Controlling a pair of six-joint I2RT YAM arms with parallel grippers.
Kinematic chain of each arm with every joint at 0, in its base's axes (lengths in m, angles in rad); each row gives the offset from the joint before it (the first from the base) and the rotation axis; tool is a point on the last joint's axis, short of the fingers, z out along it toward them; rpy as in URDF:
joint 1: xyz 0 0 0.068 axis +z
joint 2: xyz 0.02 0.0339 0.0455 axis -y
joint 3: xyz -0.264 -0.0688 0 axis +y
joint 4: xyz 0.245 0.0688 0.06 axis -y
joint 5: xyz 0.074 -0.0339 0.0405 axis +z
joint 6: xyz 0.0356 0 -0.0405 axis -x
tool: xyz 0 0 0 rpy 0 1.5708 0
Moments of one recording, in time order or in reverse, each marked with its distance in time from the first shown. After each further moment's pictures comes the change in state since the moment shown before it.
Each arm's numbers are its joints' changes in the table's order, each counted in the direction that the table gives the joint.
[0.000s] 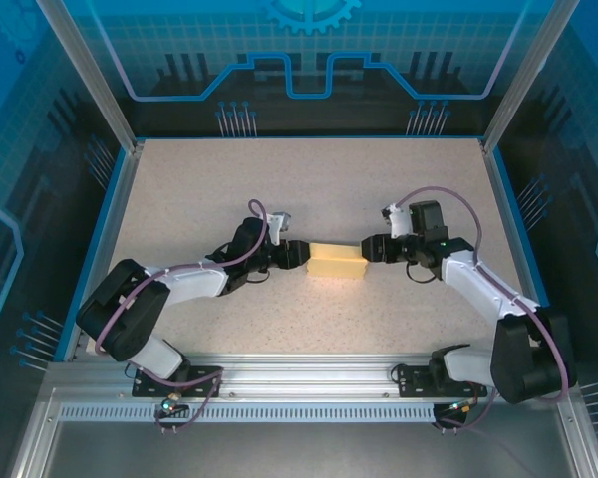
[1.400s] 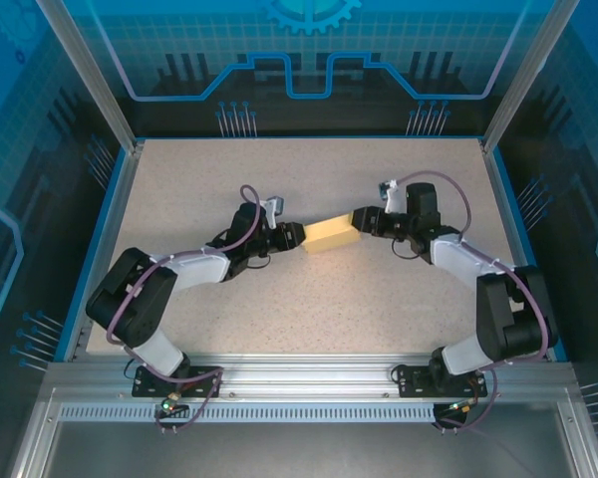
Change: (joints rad) left arm 0.083 -0.089 -0.121 0.012 -0.033 0.121; right arm -0.013 -0.242 -0.092 0.425 0.175 -0.295
